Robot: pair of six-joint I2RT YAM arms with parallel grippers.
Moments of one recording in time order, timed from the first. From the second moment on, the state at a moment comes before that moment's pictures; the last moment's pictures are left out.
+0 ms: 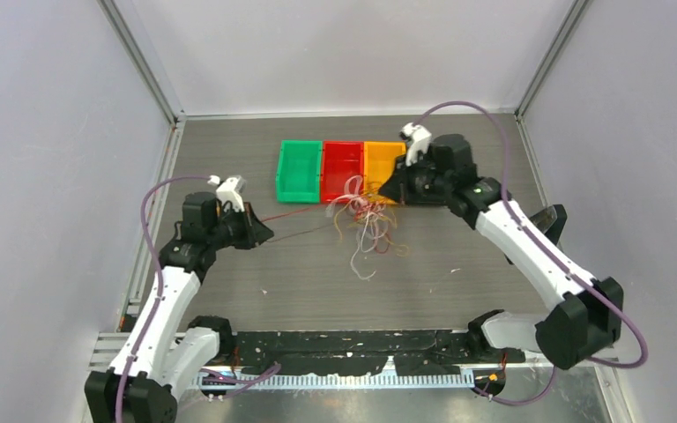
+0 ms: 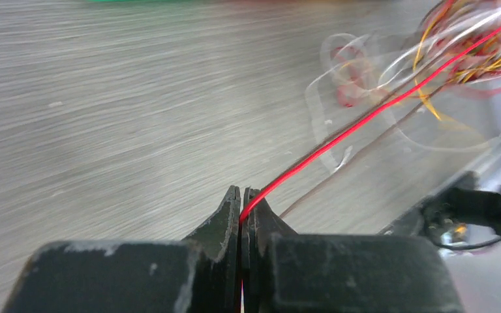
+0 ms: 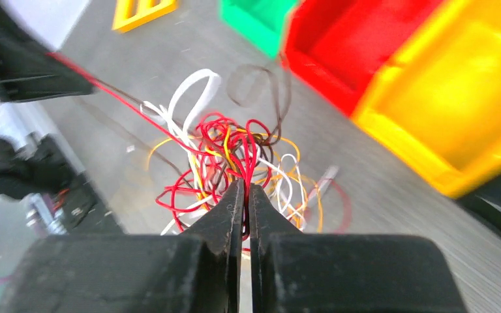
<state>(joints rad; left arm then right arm) -0.15 0.88 0.67 -0.42 0.49 -0.32 0.47 1.31 1.11 -0.35 -0.47 0.18</state>
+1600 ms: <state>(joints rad) -0.29 0.91 1.01 -0.97 0.63 0.35 0.18 1.35 1.13 -0.96 -0.70 -0.43</state>
